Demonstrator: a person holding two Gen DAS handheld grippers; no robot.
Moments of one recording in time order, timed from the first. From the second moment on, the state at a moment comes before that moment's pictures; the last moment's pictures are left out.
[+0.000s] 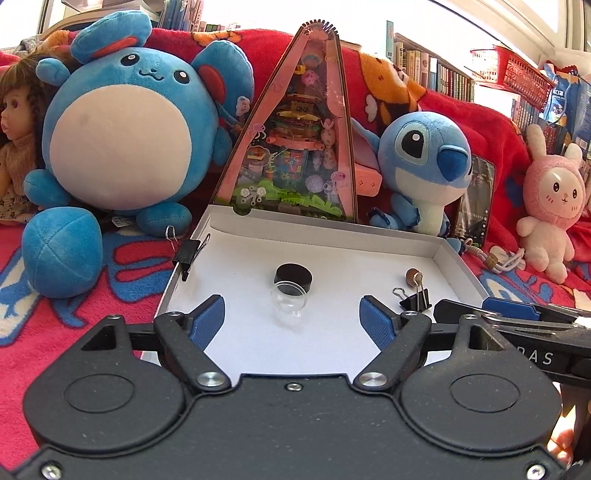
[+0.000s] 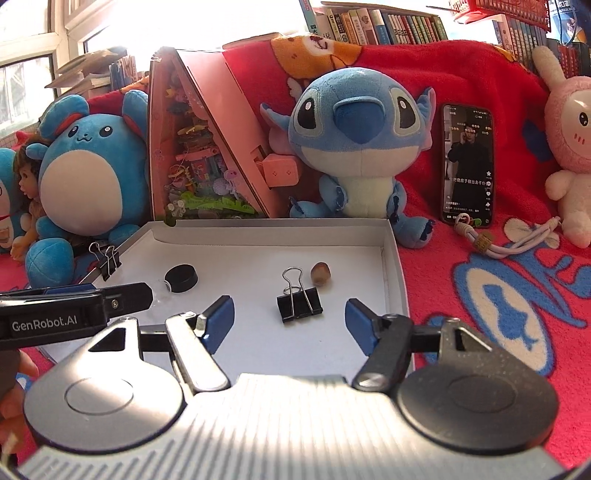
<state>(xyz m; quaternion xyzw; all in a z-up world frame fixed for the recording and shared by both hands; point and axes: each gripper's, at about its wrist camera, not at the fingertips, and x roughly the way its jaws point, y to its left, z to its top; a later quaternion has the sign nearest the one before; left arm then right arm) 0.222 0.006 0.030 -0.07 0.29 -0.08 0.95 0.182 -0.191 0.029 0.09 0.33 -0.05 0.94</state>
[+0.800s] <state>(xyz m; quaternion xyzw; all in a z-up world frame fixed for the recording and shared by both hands) 0.123 0.004 0.047 -0.04 0.27 -0.12 0.95 0.098 -0.183 0.056 0.07 0.29 -0.02 0.95</state>
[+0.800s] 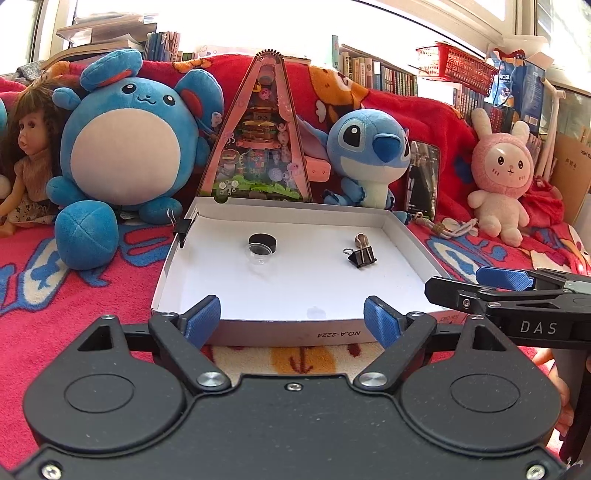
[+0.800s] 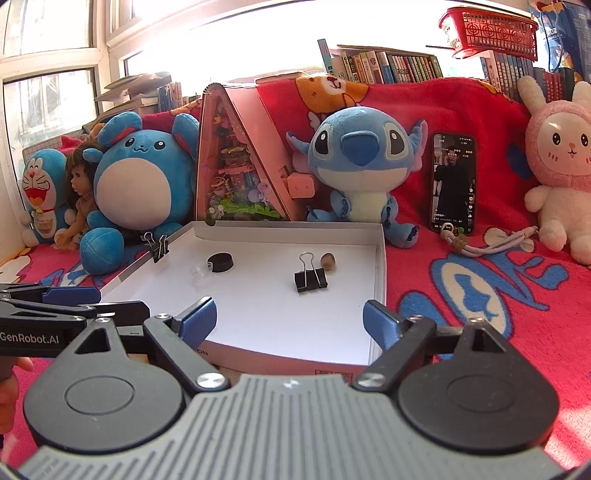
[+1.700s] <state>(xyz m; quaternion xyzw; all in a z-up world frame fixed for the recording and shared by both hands) 0.032 0.005 0.031 -0.02 0.25 -0.13 0.96 0.027 -0.165 0.043 0.04 0.29 -0.01 0.96</state>
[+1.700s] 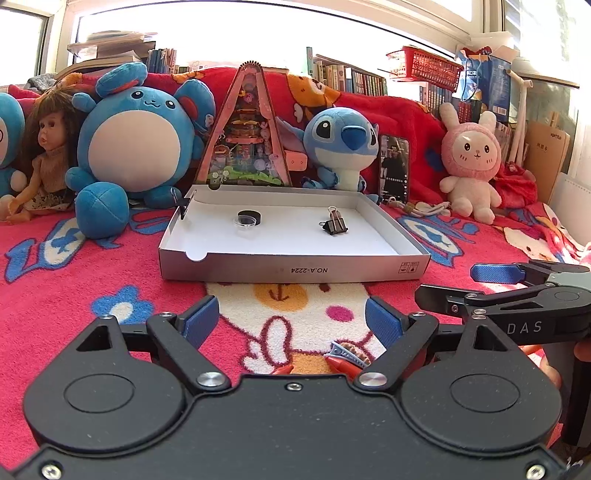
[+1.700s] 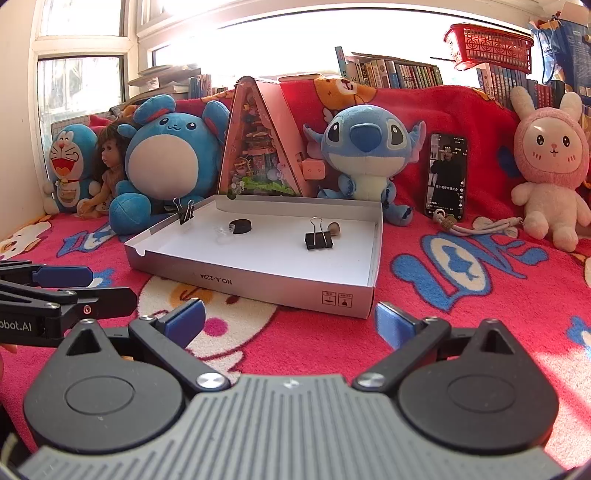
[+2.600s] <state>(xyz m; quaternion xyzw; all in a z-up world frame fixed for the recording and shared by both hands) -0.013 0.013 0.010 -0.01 0.27 -0.15 0.95 -0.015 -0.156 0.014 0.05 0.32 -0.04 0.94</state>
